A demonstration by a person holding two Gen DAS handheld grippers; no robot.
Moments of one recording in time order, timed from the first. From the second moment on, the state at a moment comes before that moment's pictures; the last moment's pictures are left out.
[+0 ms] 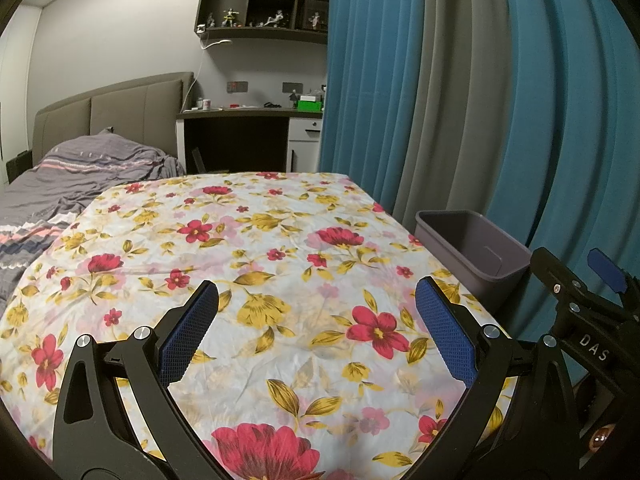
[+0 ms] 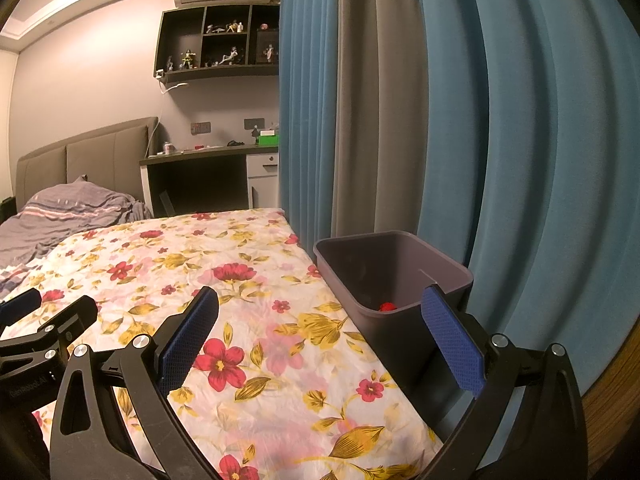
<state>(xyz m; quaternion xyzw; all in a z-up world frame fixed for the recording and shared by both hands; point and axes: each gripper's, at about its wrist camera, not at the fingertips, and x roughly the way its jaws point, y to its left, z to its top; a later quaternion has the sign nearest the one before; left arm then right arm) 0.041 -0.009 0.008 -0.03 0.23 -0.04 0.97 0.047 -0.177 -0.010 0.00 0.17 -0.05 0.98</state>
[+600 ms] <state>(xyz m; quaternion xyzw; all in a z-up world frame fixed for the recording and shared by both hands) 0.040 -0.010 0.008 -0.03 0.23 -0.04 0.97 0.048 -0.177 -0.010 0.00 0.17 -0.05 0.98</state>
